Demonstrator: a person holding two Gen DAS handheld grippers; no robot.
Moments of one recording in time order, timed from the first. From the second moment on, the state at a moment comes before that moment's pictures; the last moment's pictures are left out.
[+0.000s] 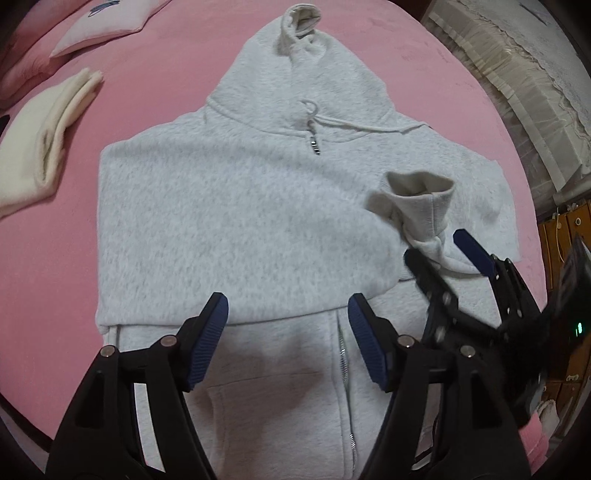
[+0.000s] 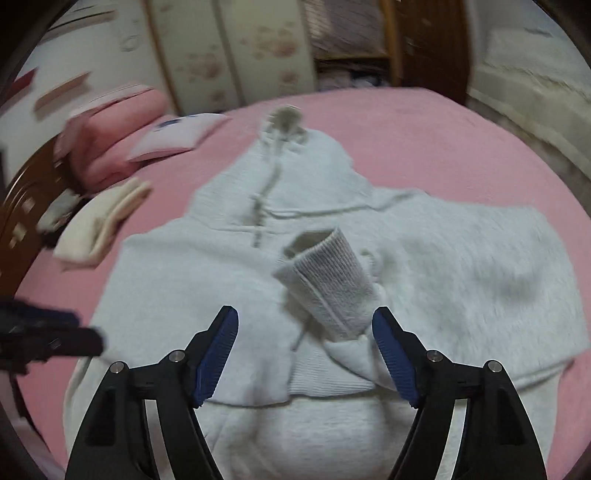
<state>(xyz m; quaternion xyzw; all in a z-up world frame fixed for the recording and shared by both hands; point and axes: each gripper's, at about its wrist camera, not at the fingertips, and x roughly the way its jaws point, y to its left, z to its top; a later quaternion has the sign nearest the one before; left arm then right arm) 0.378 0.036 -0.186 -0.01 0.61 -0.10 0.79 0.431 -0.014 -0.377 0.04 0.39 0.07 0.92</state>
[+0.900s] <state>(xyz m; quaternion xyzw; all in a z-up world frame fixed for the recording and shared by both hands) 0.441 -0.131 -0.261 -0.16 0.65 -0.02 0.75 0.373 -0.255 -0.447 0.04 0.56 -0.05 0.83</state>
